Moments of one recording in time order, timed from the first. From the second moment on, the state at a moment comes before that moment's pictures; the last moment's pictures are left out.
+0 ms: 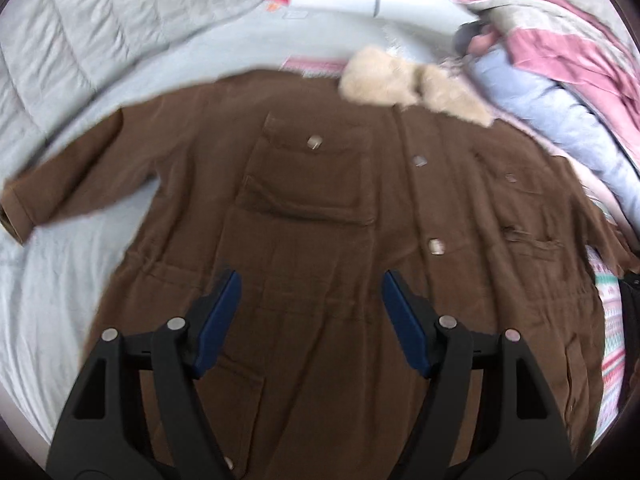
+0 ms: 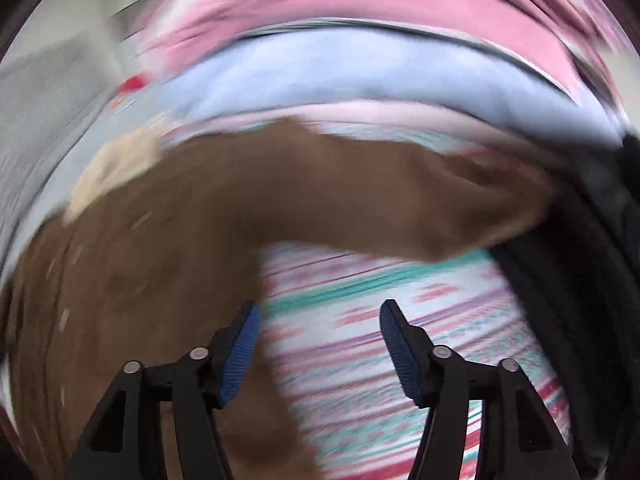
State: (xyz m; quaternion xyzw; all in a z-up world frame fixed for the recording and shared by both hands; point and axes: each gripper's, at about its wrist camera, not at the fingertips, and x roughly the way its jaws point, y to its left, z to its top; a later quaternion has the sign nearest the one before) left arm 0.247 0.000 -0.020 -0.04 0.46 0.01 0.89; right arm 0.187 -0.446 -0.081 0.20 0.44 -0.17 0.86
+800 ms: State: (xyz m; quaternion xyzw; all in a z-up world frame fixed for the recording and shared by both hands) left arm 0.300 0.007 -0.034 -0.05 0.48 0.02 0.88; right arm 0.176 -0.559 0.000 0.14 0.25 -0.40 0.87
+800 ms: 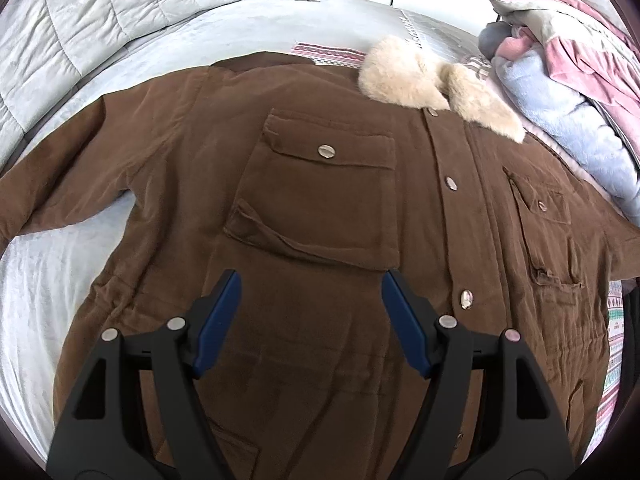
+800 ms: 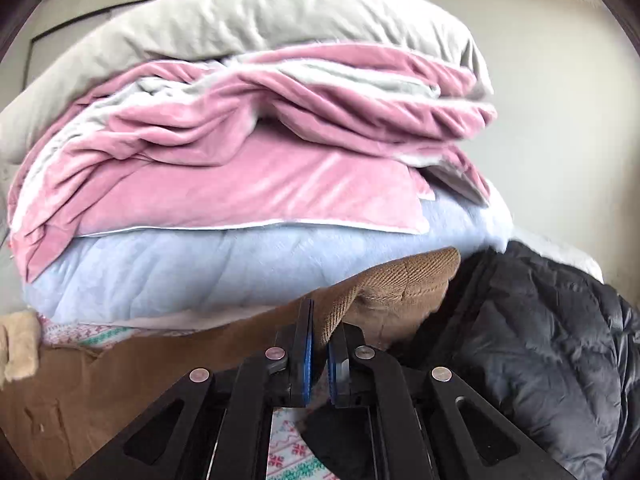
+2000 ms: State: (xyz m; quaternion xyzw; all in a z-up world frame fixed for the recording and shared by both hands) left arm 0.311 0.112 -0.041 -0.21 0.52 0.09 0.82; right arm 0.358 -0.122 -0.127 -0.31 0.35 0.02 0.88
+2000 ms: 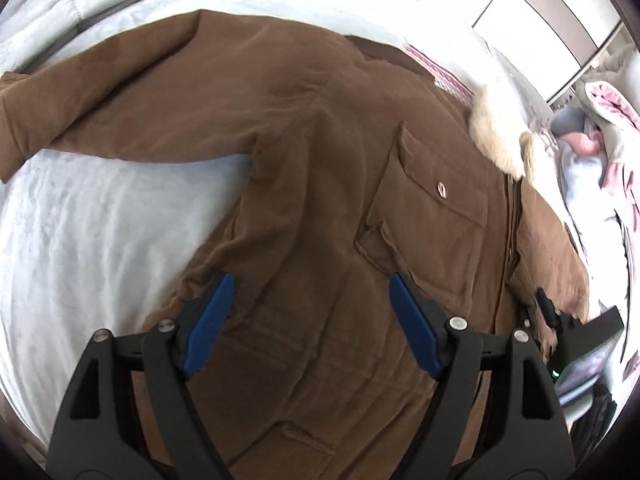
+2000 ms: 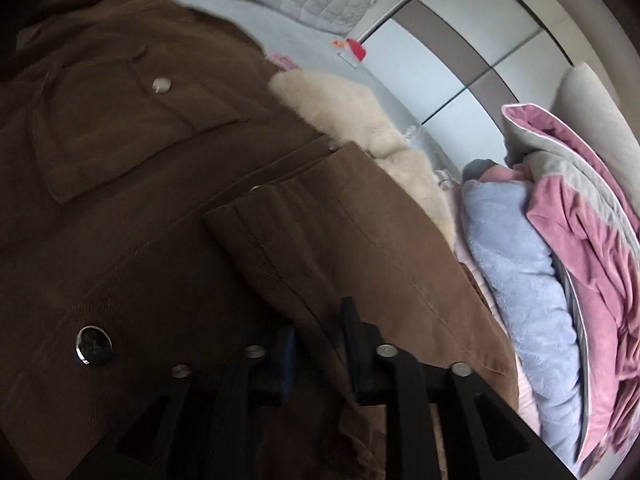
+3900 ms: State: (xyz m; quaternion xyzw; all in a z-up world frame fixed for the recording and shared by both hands) left arm 0.305 0.116 -0.030 -0.21 0.51 0.08 0.83; right arm 0.391 -0.098 -0.094 0.06 0.43 0.19 0.88
